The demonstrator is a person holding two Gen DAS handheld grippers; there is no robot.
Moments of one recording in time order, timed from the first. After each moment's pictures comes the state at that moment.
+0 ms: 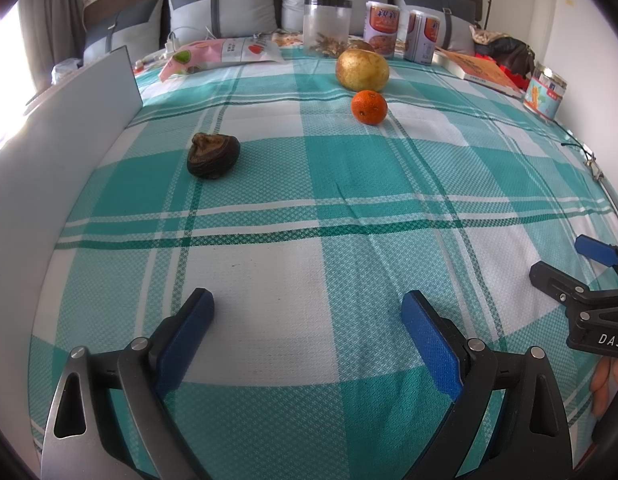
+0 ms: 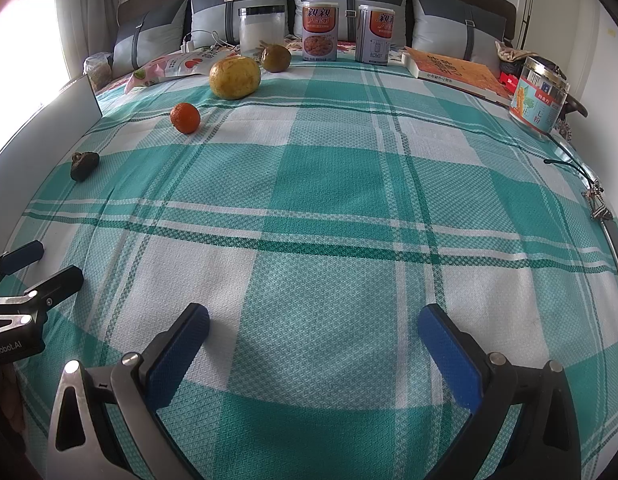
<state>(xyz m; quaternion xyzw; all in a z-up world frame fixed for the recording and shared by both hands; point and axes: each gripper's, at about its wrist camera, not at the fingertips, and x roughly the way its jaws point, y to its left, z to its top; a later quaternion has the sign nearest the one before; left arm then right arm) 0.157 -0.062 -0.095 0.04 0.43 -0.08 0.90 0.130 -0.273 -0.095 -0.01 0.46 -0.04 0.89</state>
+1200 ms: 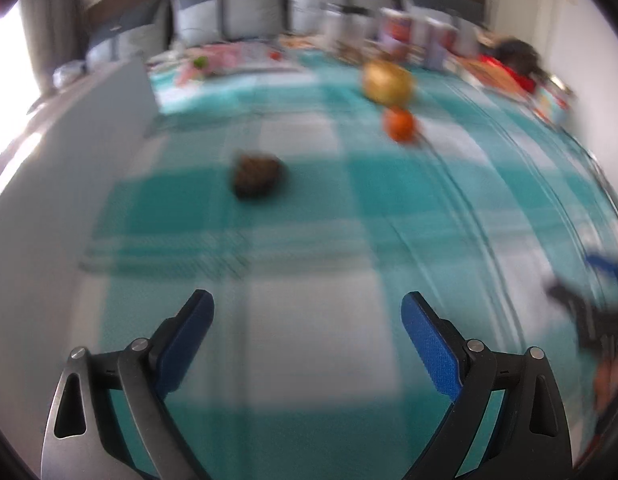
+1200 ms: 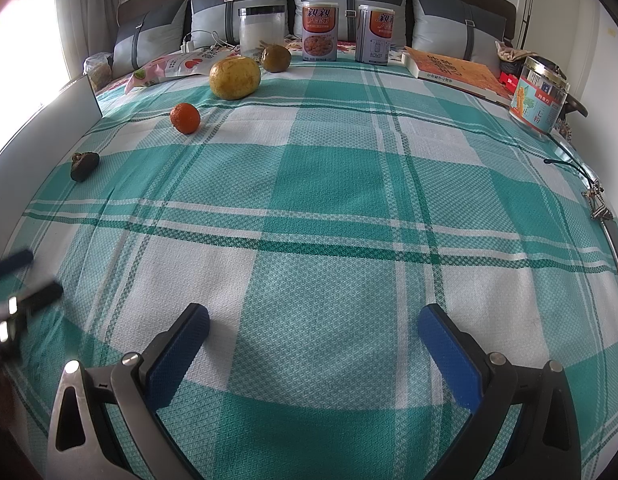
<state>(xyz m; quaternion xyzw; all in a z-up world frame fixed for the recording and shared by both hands) 0.189 -0.030 -0.076 0.03 0.43 -0.06 0.90 0.130 -0.273 -0.095 -0.01 0.46 -0.04 0.89</state>
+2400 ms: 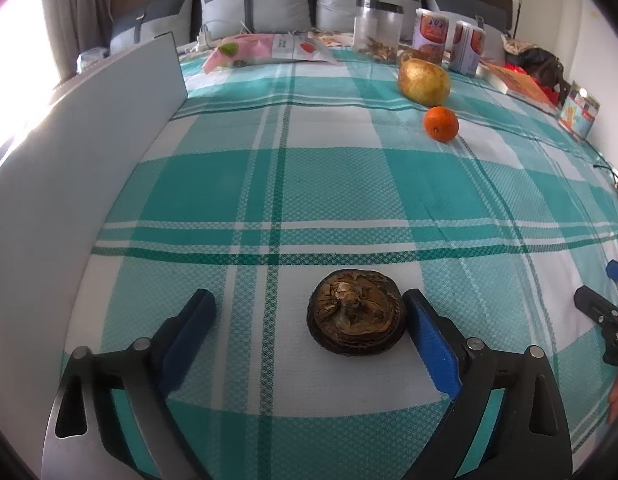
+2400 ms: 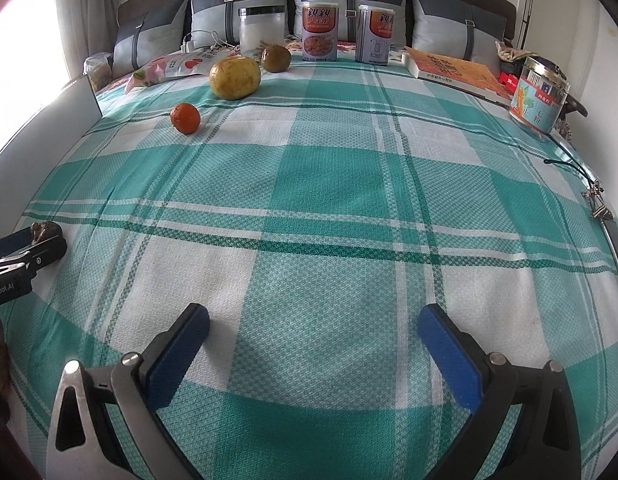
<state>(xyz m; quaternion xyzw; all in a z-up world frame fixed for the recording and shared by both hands) 0.182 -0.025 -0.095 0.02 0.44 -0.03 0.90 0.130 -0.273 -0.095 -0.01 0.46 -0.04 0.89</state>
